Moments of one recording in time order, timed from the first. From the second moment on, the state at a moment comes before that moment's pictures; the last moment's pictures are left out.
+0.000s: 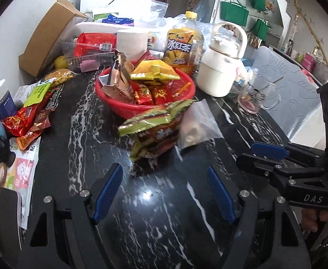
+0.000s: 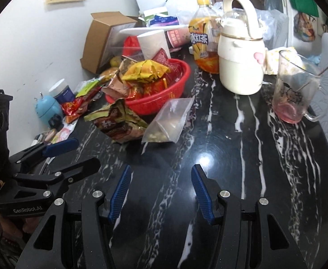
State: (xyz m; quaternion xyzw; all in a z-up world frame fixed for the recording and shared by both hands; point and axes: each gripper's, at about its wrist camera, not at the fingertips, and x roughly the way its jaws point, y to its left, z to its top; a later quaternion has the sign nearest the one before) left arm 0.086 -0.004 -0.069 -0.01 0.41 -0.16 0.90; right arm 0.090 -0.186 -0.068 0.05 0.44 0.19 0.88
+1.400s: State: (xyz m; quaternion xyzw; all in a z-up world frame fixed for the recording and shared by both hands) left arm 0.133 -0.002 -0.088 -0.07 0.44 -0.24 0.86; right arm 0.162 -0.183 -0.107 0.08 0.47 0.23 0.85
